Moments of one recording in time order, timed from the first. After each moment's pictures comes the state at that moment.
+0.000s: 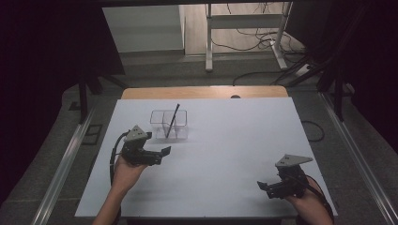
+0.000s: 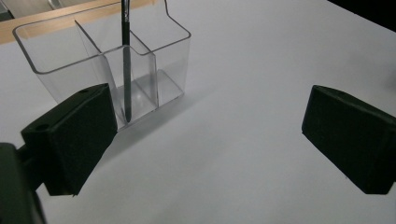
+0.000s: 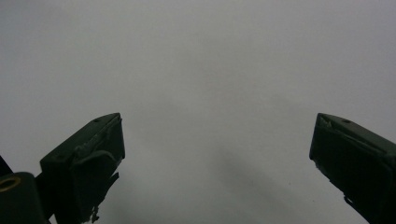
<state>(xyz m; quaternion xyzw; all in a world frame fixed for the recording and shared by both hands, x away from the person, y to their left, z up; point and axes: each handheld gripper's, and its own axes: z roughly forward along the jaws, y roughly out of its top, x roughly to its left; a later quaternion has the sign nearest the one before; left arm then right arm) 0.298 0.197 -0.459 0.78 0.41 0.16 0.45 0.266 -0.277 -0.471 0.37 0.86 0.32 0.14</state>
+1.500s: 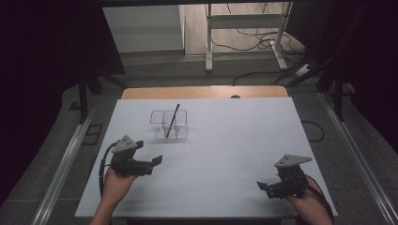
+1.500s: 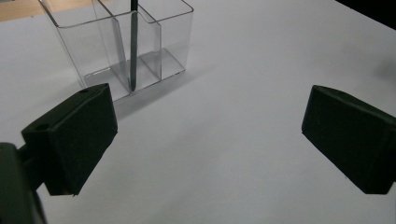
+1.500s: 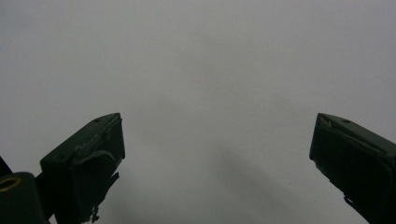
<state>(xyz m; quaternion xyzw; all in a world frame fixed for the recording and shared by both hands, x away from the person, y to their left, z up) 0.267 0.216 -0.464 0.77 0.43 0.15 0.45 0.266 -0.276 -0.472 0.37 0.86 0.32 0.14</state>
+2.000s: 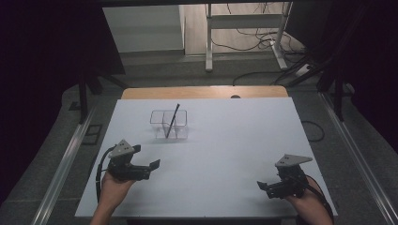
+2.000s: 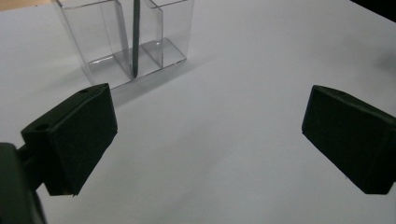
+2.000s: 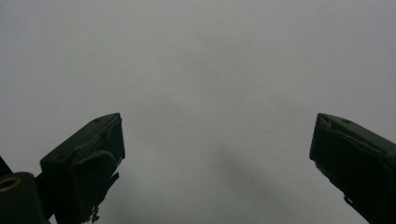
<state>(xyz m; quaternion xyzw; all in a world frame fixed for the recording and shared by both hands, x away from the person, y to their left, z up) 0.253 0.224 -0.469 0.77 0.44 0.15 0.45 0.267 -0.277 -0.472 0.37 0.86 0.32 0.13</state>
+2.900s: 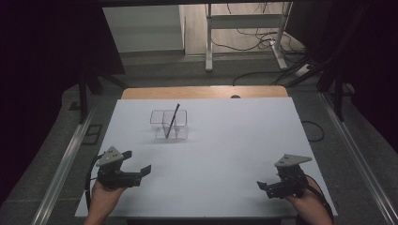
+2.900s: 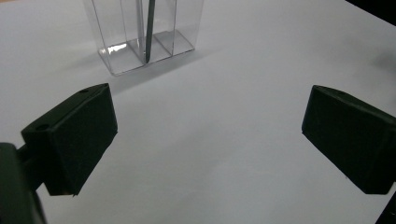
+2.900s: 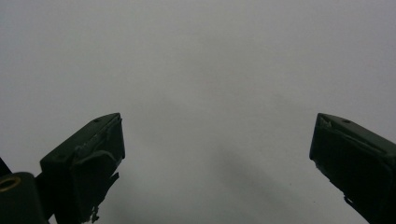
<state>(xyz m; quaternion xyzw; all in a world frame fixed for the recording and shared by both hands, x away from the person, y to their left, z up) 0.231 0.241 -0.470 0.75 0.45 0.15 0.45 0.267 -0.276 -0.472 0.37 0.86 0.32 0.14</state>
